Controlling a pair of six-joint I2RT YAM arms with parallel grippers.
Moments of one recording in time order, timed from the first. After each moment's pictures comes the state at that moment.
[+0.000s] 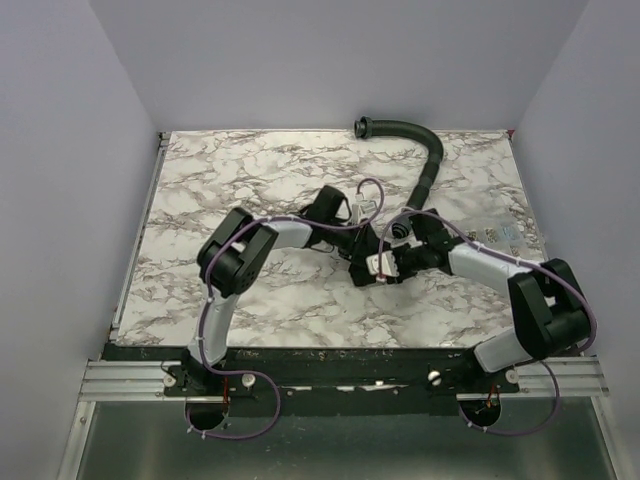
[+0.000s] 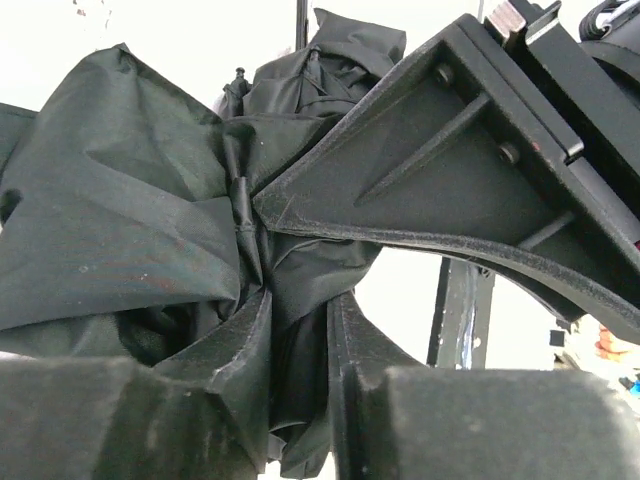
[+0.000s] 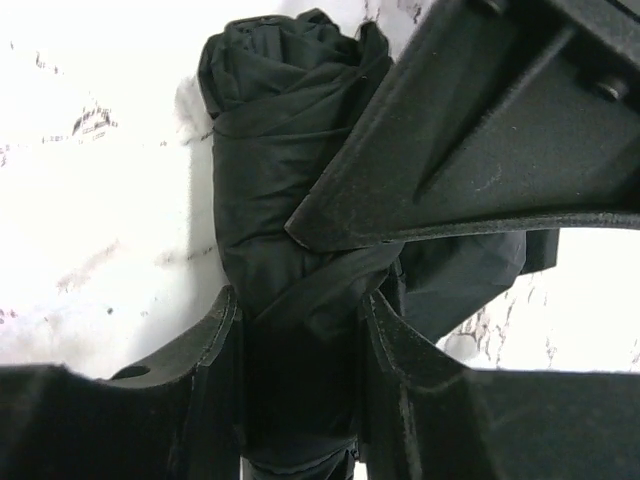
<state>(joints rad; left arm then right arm) -0.64 2.16 1.28 0.06 0.99 -0.31 0.39 1.49 0.70 -0.27 -0.58 -1.50</state>
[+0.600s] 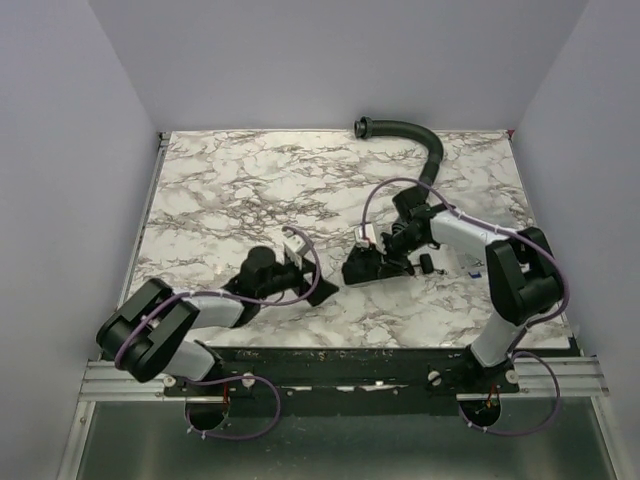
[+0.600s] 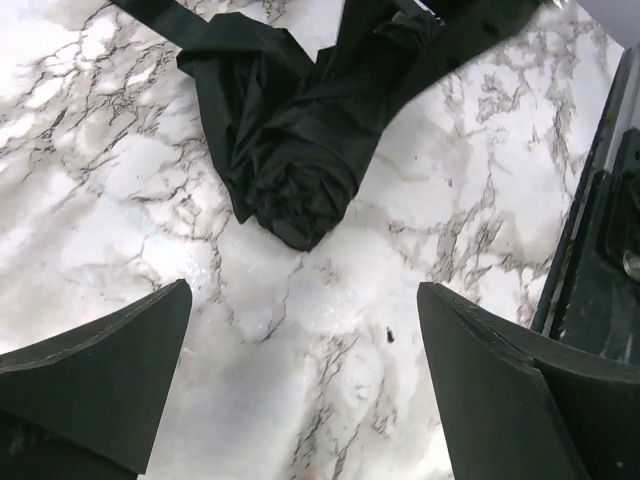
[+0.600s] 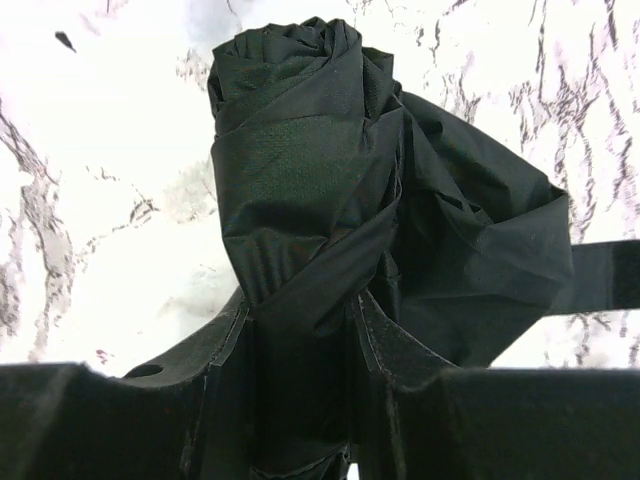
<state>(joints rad) -0.65 1.39 0.39 0.68 0.44 -0.30 0.42 1.72 1.01 -0.63 -0.64 -1.23</state>
